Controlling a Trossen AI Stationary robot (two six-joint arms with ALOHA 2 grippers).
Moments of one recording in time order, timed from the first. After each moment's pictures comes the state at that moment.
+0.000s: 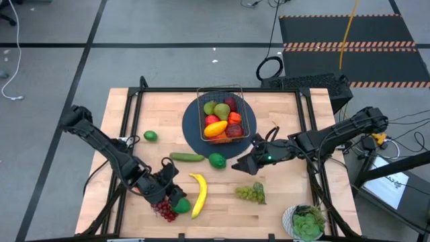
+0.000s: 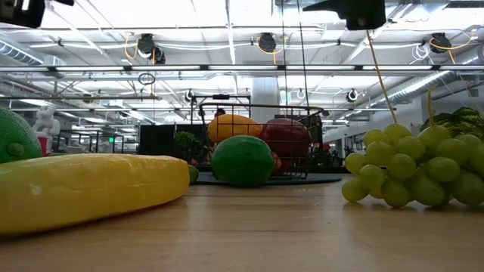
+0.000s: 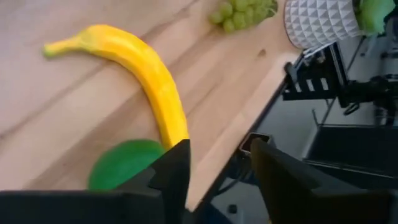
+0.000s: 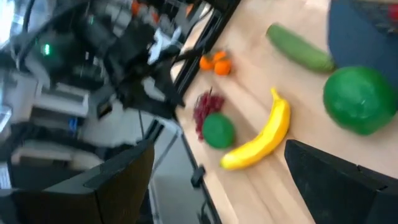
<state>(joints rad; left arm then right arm) -0.68 1.38 1.03 -0.48 -0.29 -1.53 0.33 1.25 0.96 -0.17 0.15 1.18</state>
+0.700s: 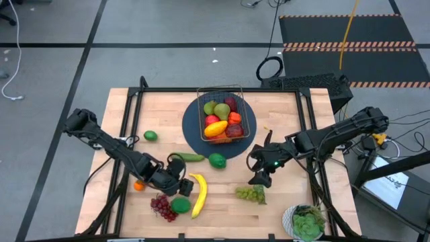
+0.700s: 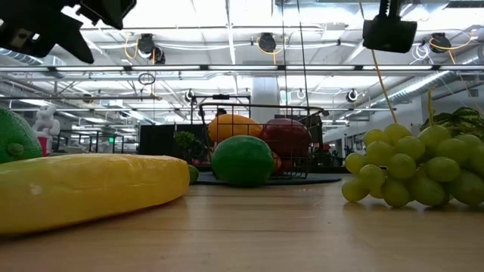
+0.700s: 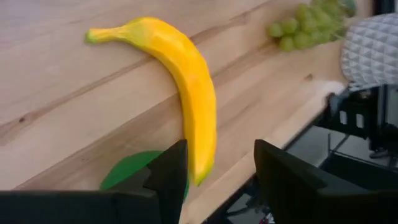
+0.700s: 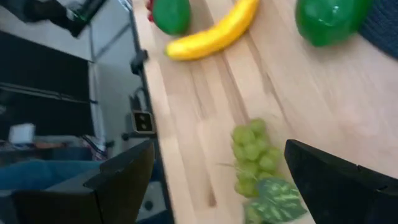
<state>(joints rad) -0.54 1.47 1.03 -0.52 -0.15 -1.68 0.31 1.24 0.96 -0.51 -0.16 0.85</state>
